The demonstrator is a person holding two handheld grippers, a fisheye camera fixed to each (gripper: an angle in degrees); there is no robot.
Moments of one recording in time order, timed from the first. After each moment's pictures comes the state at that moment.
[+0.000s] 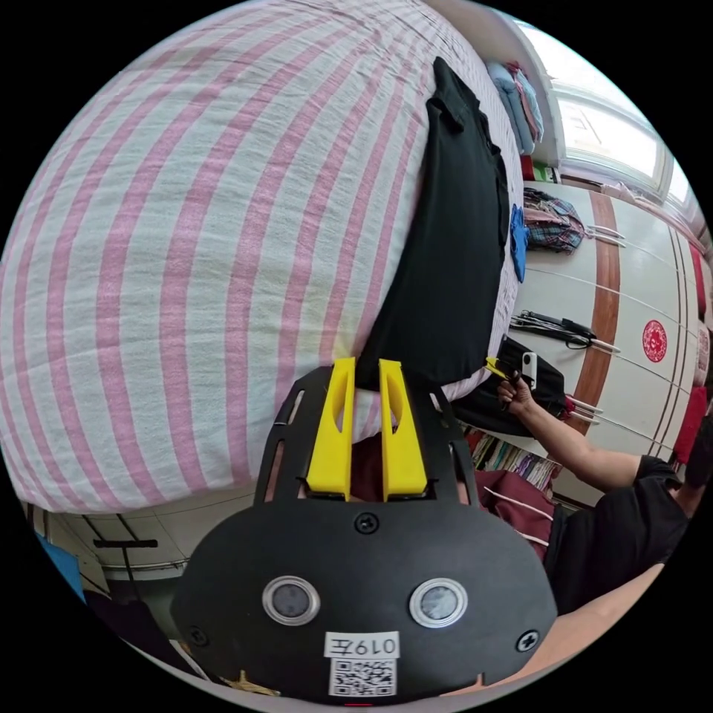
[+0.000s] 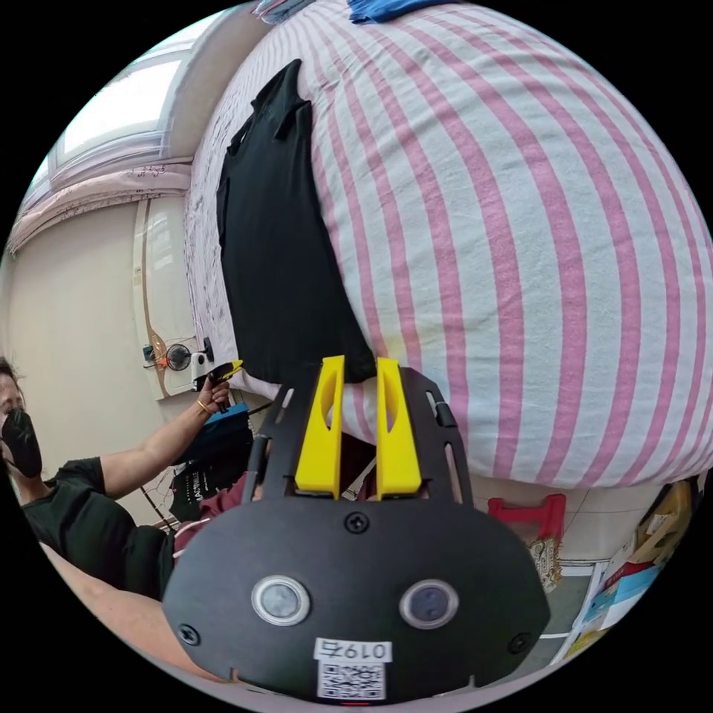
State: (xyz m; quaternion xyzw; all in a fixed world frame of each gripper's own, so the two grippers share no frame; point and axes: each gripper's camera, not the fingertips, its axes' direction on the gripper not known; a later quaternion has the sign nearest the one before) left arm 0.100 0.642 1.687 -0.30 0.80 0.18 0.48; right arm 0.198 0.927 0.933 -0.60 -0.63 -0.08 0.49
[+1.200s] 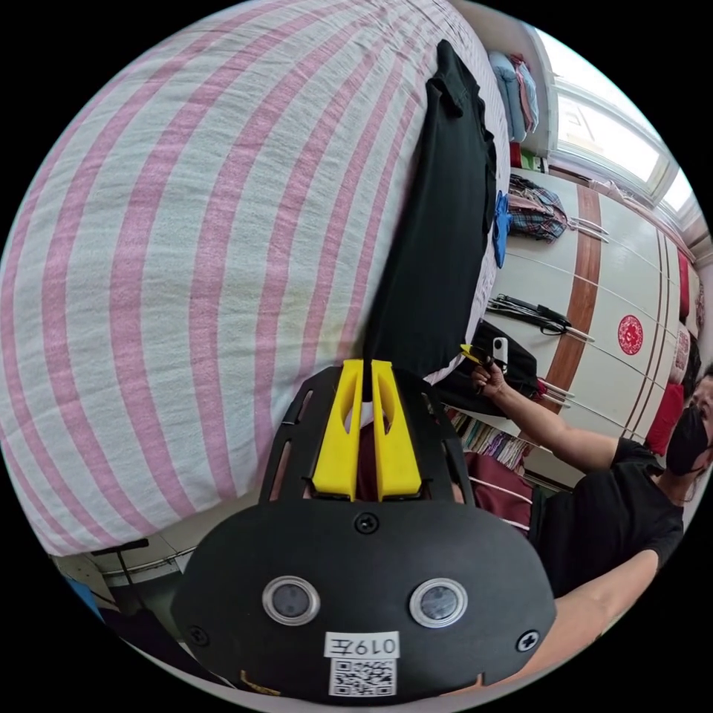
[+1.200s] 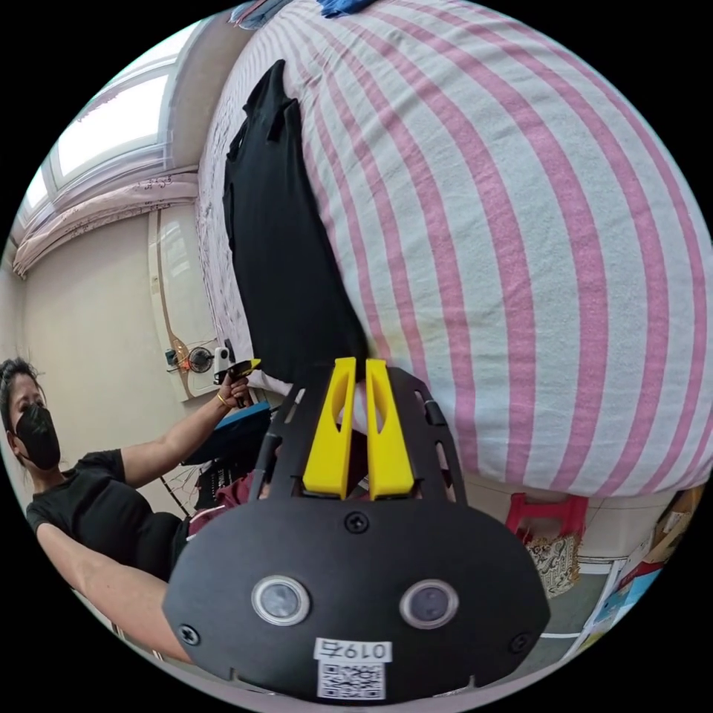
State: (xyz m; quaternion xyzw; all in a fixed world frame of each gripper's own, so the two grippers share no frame) left arm 0.116 0.603 1.669 -0.34 0.82 0.21 0.41; right arm 0.170 0.961 0.957 -0.62 -0.64 -0.05 0.45
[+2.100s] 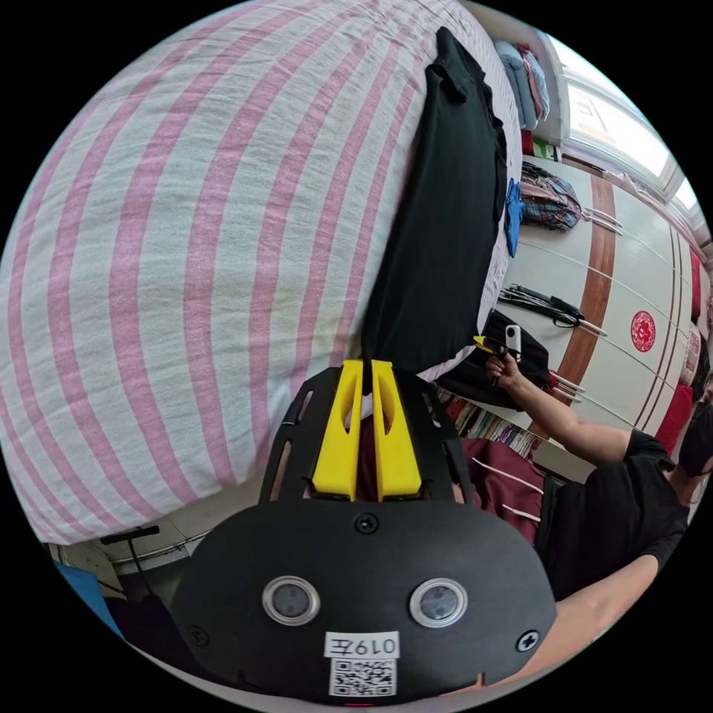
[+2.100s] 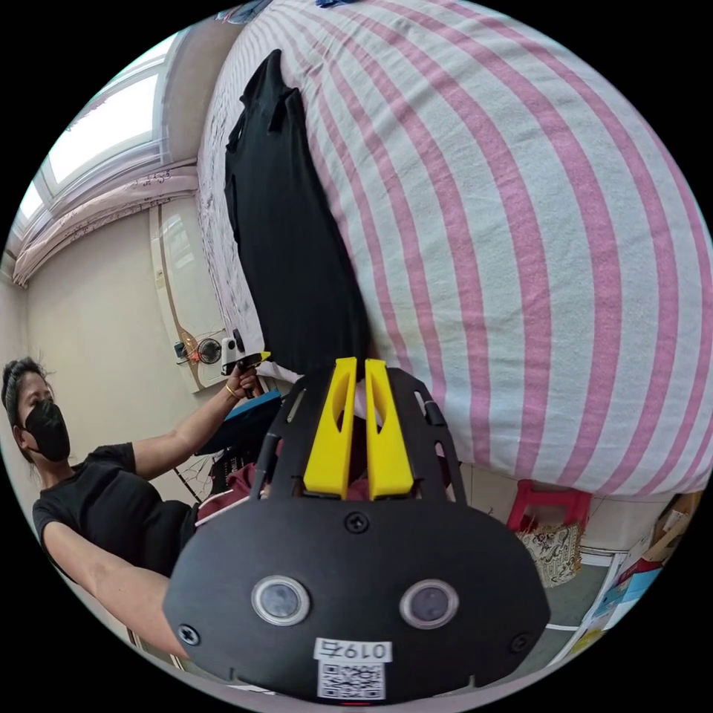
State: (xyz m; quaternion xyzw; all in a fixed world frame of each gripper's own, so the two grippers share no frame) left arm 0.079 0.555 1.621 -0.35 0.80 0.24 0.42; right arm 0.158 0.928 0.984 -0.64 -0.64 -0.06 0.41
